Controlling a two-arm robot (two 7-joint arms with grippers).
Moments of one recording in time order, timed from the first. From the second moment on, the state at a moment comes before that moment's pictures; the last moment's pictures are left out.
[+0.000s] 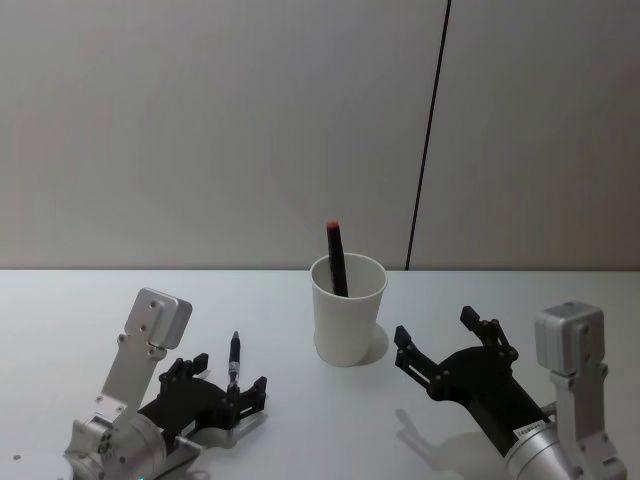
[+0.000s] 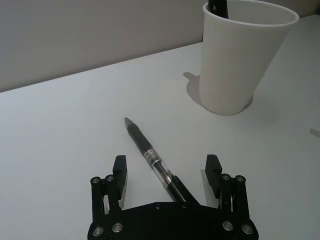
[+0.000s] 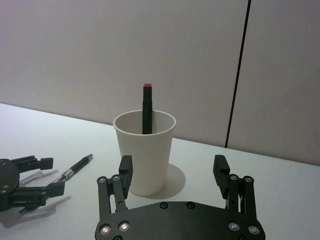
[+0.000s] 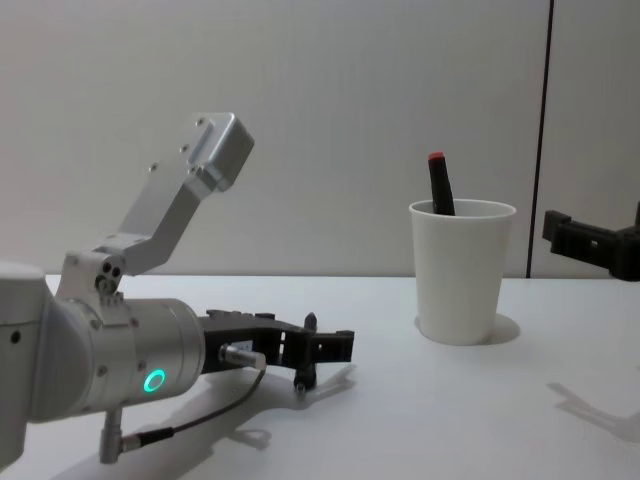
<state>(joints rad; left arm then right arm) -0.32 0.23 0.42 -1.46 -0.28 0.34 -0.22 -0.01 0.34 -0.23 -1.77 0.29 0.03 0.07</state>
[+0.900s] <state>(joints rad) -0.30 0.21 0.40 -1.45 -0.28 0.35 -0.23 -0.01 0.34 -0.23 -1.77 0.29 0.03 0.07</state>
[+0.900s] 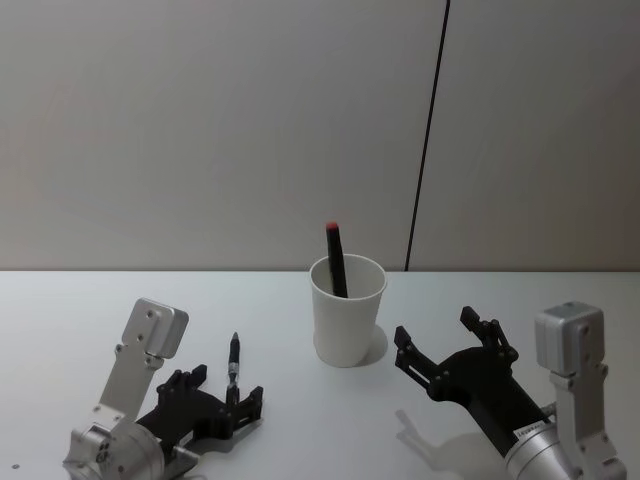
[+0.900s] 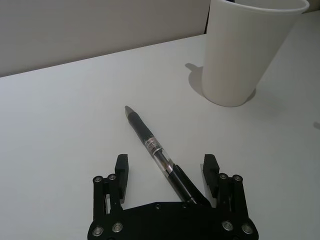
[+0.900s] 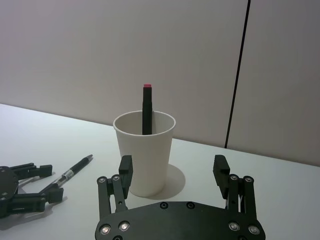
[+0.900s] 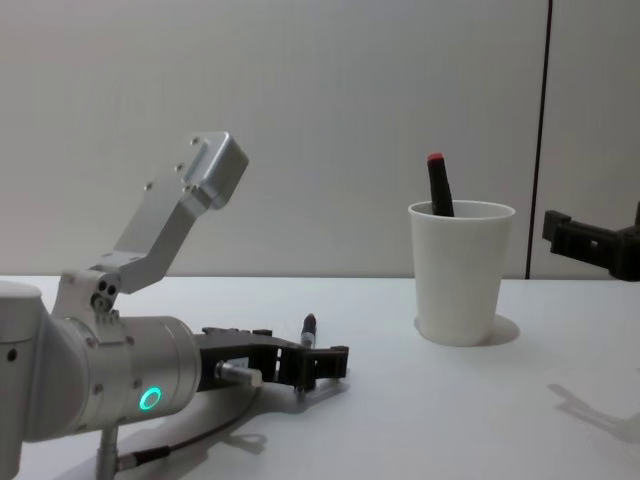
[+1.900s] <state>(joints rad) -0.30 0.21 0.39 -1.45 -0.27 0.36 -0.23 -0.01 0.34 -0.23 -1.77 0.29 0.03 0.07</state>
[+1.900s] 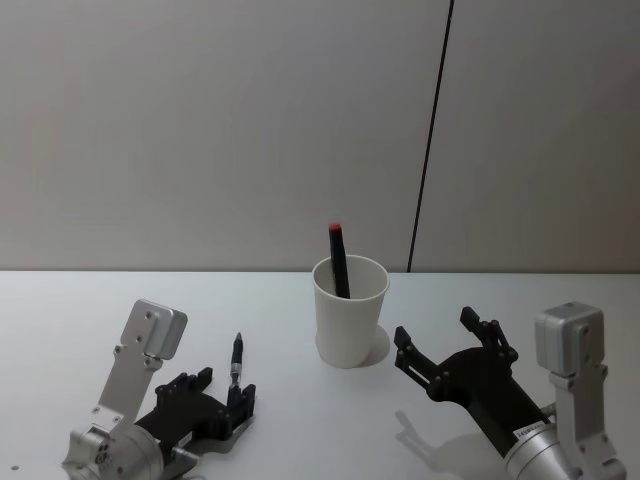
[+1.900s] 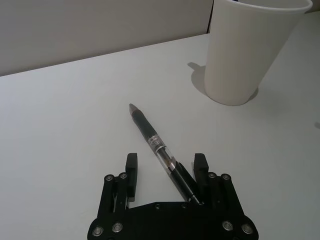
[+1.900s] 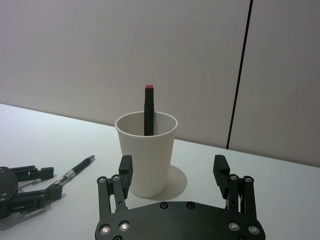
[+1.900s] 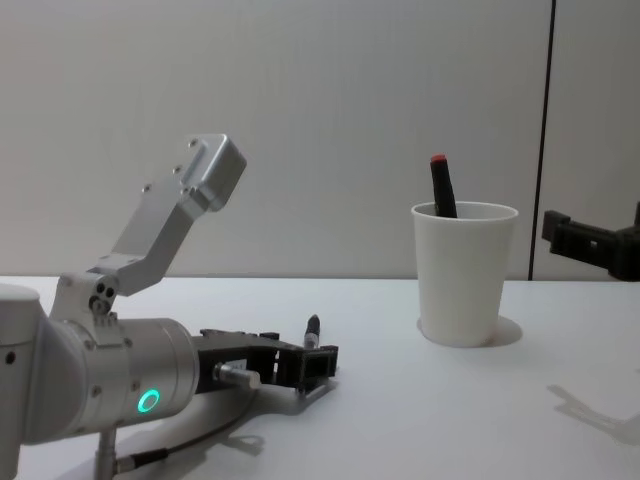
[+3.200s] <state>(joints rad) -0.30 0.21 0.39 -1.45 -0.28 0.36 -0.23 -0.01 0.34 -0.23 -1.77 0.29 0.03 0.07</state>
